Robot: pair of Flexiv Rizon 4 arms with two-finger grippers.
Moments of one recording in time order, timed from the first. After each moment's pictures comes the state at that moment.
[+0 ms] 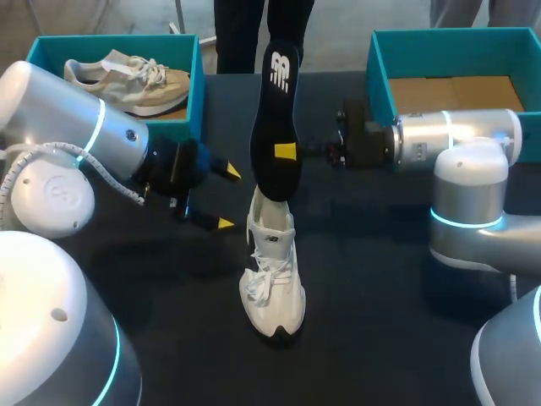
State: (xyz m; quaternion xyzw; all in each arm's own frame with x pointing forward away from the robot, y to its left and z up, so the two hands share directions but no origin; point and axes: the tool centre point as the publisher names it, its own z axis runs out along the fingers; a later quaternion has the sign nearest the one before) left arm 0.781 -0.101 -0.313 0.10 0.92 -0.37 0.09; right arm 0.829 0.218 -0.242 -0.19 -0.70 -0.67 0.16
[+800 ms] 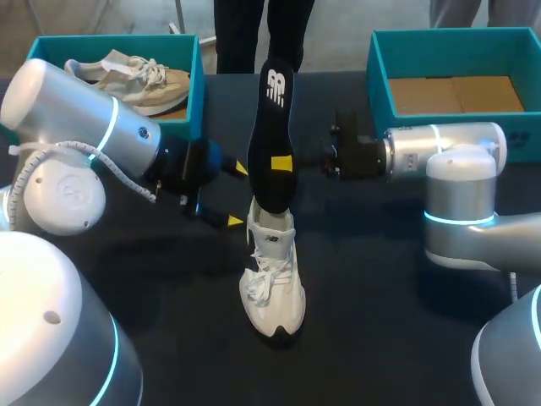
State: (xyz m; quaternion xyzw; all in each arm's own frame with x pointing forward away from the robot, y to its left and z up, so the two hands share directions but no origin) left arm 0.788 -0.115 -0.316 0.10 0.92 -0.37 0.09; right arm 0.833 0.224 -0.274 -0.21 -0.69 -0.67 0.20
